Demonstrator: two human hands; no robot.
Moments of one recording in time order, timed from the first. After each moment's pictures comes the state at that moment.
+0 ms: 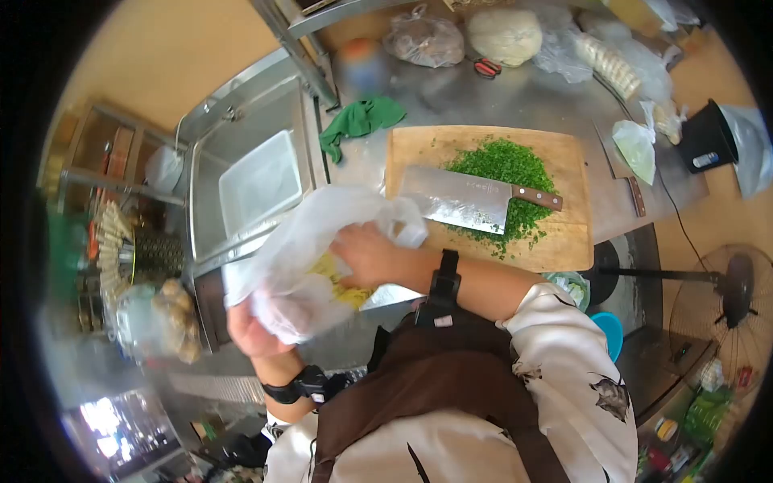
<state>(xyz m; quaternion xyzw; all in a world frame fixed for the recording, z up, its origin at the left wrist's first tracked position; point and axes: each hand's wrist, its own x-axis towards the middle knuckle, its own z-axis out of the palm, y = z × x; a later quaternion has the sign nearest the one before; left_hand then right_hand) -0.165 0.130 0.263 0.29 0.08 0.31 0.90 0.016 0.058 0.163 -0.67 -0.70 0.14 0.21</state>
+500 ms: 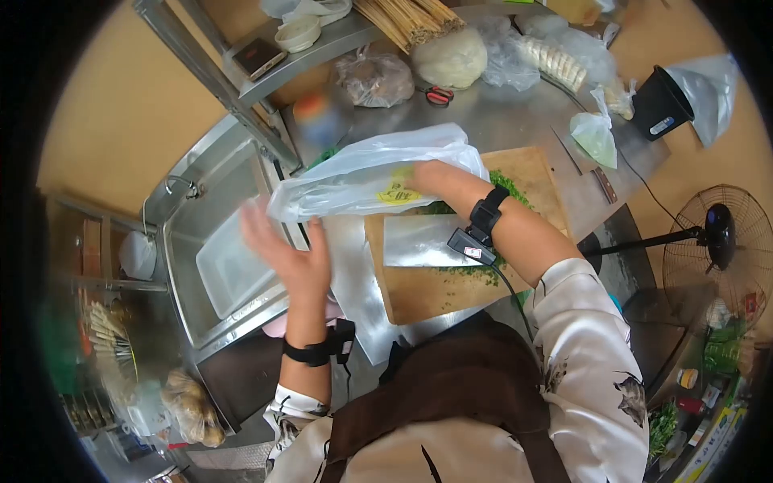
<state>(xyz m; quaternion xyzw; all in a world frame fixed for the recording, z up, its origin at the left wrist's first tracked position) 0.017 0.205 0.224 0.85 0.15 0.45 0.24 0.237 0.064 0.187 -0.91 -0.33 0.25 0.06</state>
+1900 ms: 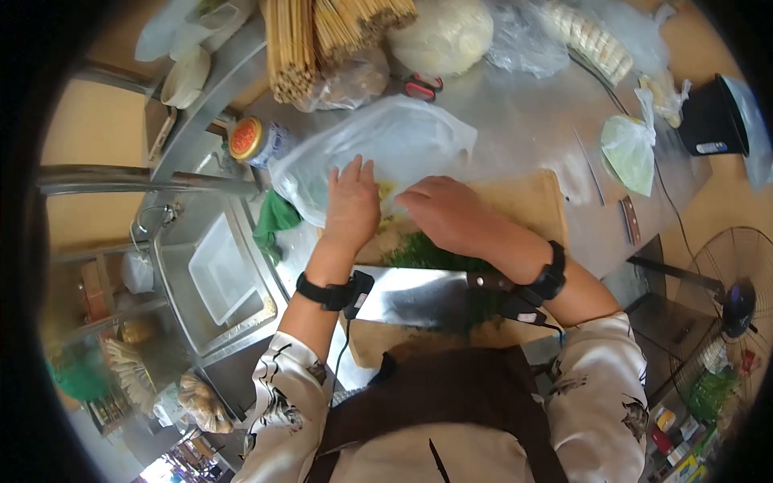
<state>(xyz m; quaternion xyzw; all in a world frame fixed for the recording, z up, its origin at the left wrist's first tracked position) 0.258 0.166 0.116 0.99 0.07 0.05 0.07 0.335 -0.025 0.165 -0.76 -0.56 0.07 0.32</state>
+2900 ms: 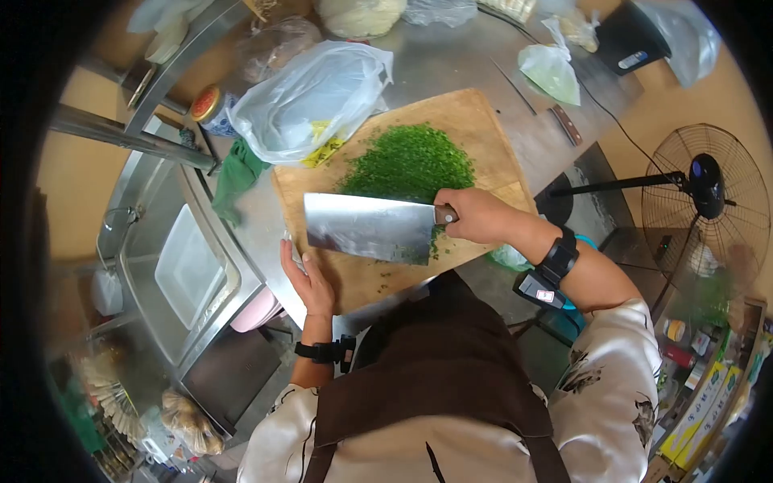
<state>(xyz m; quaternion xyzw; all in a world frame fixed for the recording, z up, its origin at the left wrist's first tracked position) 0.003 0.109 0.050 0.84 0.26 0.26 0.41 0.192 -0.161 0.174 -0.86 -0.31 0.35 0.22</state>
